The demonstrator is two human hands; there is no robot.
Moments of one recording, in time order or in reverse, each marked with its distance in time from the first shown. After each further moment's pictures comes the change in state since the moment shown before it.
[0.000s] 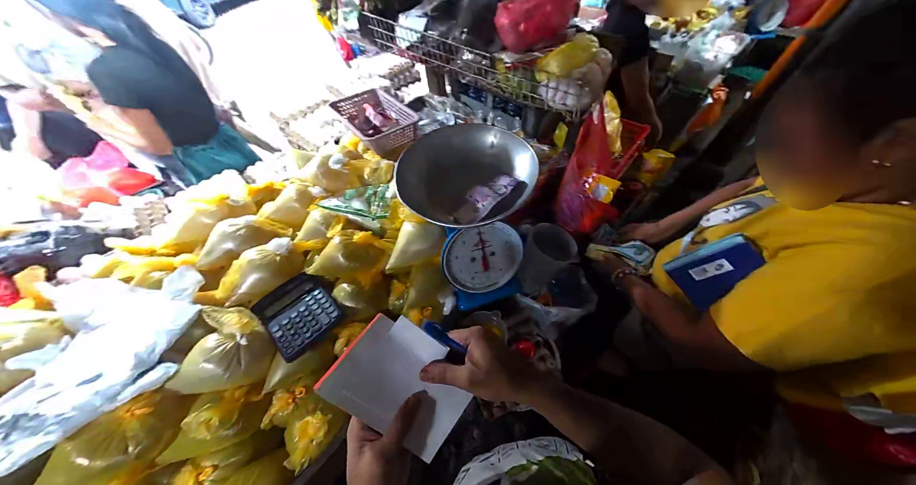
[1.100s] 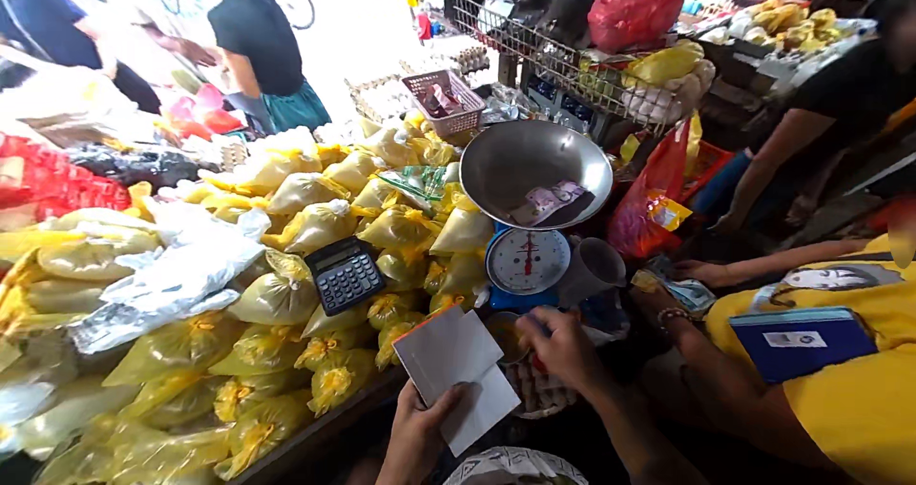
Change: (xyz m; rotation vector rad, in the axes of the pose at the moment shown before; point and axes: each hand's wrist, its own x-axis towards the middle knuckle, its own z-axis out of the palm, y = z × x) left_hand -0.001 -0.019 0.005 0.012 0.034 -0.139; right_hand -0.008 0.031 -0.053 -0.239 0.223 0.104
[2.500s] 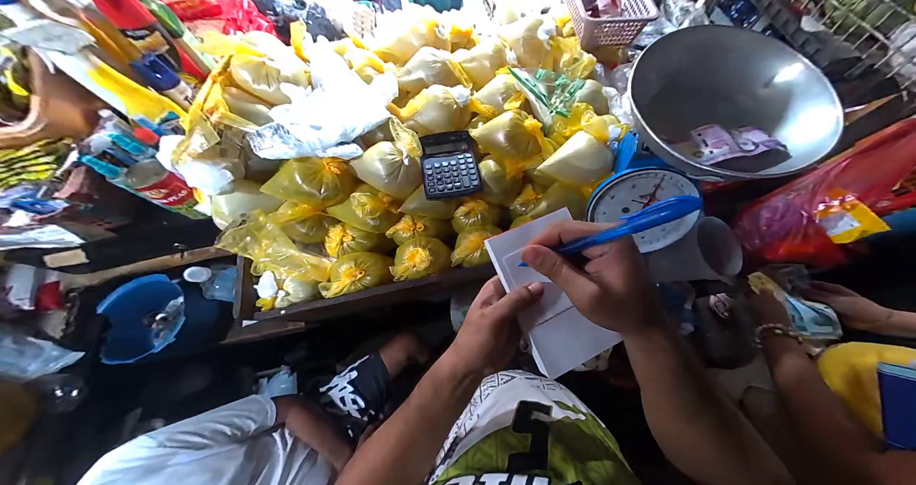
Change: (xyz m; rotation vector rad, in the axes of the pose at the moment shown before) left_hand -0.018 0.045 0.007 -0.366 -0.177 -0.026; right_hand 0.017 -0.121 0.060 0.256 -0.340 -0.571
